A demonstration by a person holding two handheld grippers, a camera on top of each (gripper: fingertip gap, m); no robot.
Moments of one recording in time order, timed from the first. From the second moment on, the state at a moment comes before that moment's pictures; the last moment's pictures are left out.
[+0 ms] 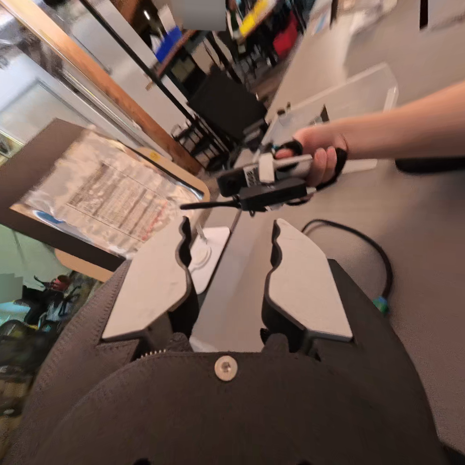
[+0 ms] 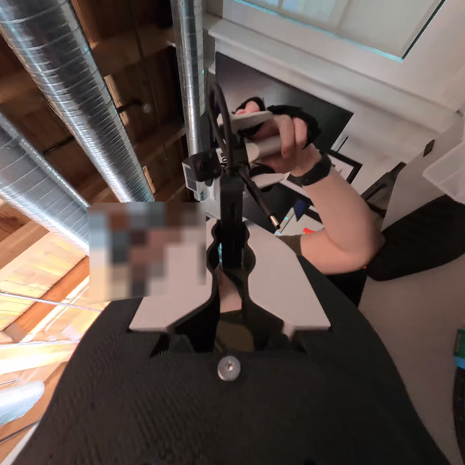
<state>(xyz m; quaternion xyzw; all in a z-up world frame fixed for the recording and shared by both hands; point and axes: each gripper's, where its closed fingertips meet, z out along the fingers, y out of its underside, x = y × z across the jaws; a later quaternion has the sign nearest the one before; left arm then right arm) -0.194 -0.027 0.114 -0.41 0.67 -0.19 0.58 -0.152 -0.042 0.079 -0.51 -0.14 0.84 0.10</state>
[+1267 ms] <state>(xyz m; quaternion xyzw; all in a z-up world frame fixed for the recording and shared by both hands) -0.142 -0.026 0.027 -0.31 0.79 0.00 0.53 -0.160 -0.044 0.035 -0.53 -0.13 0.84 -0.01</state>
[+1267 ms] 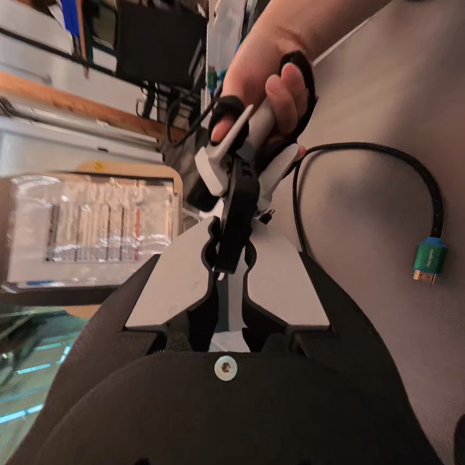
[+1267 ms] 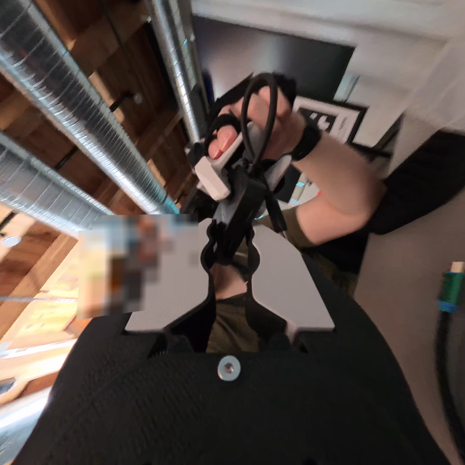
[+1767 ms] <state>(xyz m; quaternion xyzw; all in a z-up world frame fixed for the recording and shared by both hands) -0.131 0.088 -0.087 -0.61 0.68 0.11 0.38 -0.061 0.045 0.051 -0.75 -0.25 0.20 0.58</state>
